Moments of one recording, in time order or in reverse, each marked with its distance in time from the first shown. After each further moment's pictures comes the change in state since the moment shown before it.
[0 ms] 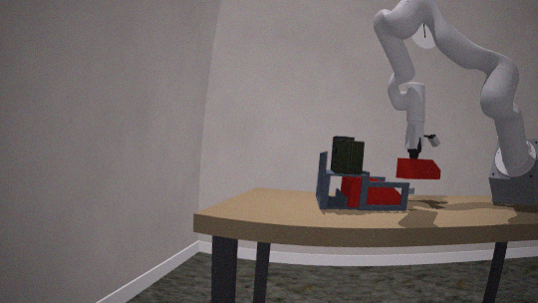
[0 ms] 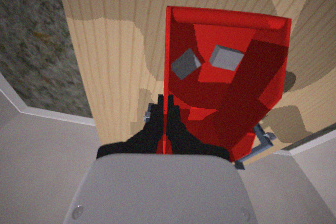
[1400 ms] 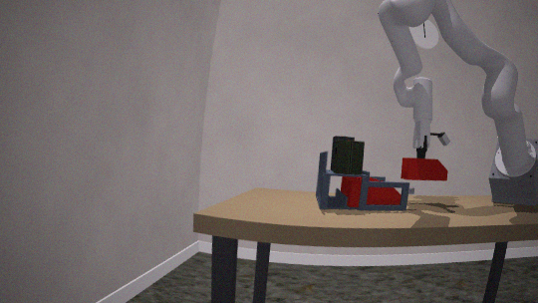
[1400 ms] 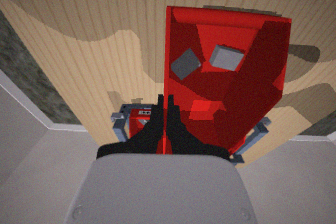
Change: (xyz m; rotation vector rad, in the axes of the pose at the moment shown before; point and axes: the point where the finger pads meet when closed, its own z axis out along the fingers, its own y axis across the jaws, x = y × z) arm -0.020 0.098 -0.001 0.000 0.000 0.205
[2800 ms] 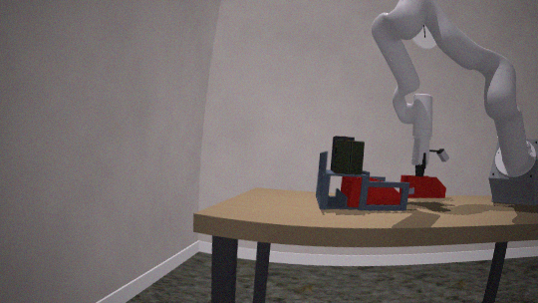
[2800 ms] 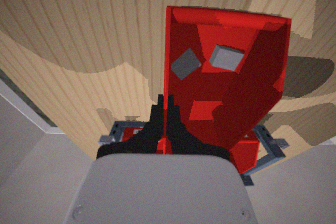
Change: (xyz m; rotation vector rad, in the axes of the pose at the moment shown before) arm 0.000 0.001 0.063 0.000 0.001 0.001
